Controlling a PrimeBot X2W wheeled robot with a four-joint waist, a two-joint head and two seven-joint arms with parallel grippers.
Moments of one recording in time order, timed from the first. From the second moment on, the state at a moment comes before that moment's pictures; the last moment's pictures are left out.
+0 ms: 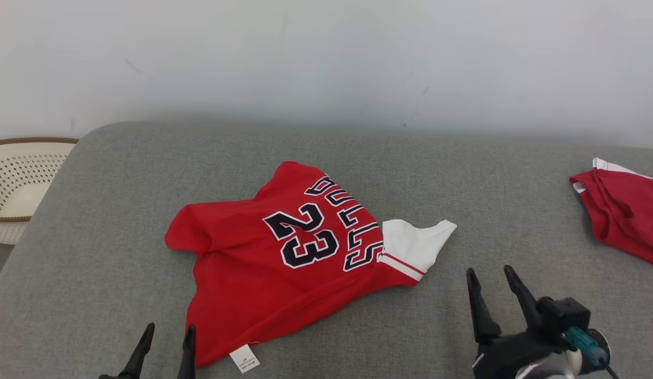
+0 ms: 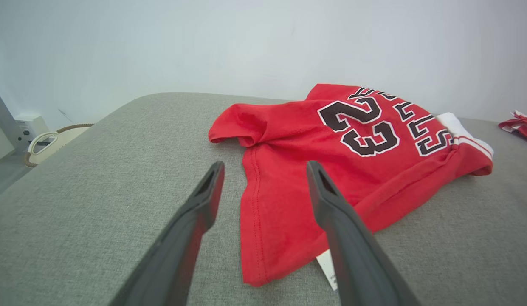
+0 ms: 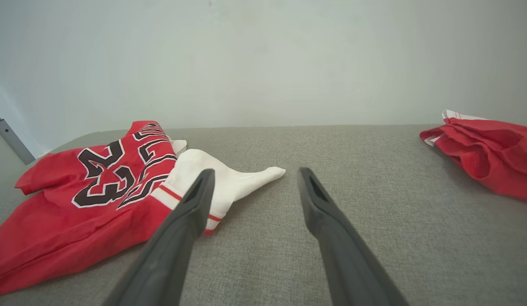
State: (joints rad) left arm -0.05 0.21 -0.22 0.12 -0.29 0.11 -0.26; right arm -0.13 -0.11 0.19 0.27 0.16 0.13 -0.23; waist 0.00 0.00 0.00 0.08
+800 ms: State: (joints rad) left arm -0.10 0.07 -0.16 0.12 -0.19 0.05 -0.26; right arm -0.60 -0.11 0.34 0.89 0.28 0.13 -0.11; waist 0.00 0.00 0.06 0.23
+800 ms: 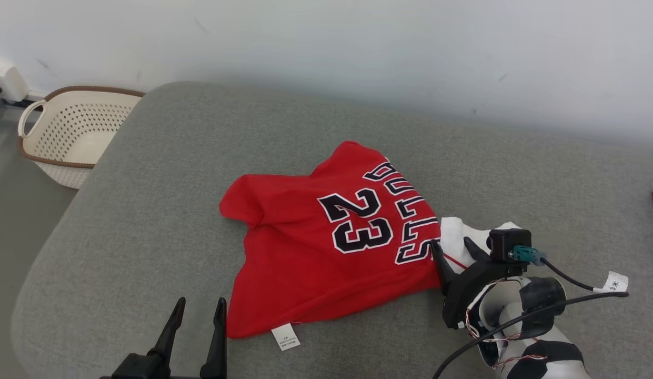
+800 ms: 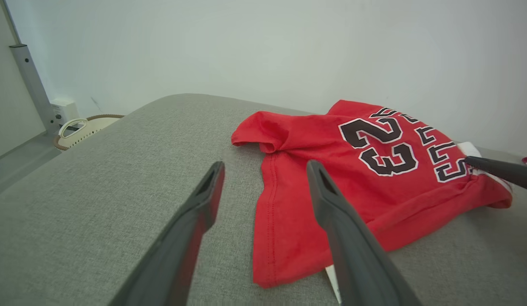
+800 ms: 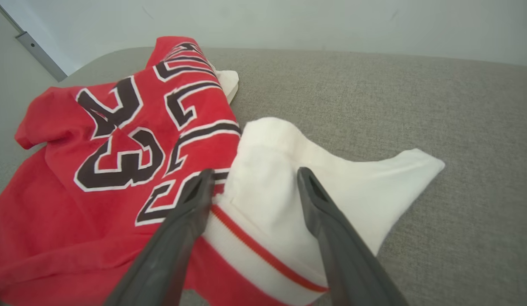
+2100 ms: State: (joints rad) left arm -0.06 0.05 -0.10 0.16 -0.19 0.03 -0.26; right arm 0.12 -0.07 0.22 0.16 0.34 0.13 -0.17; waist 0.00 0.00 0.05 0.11
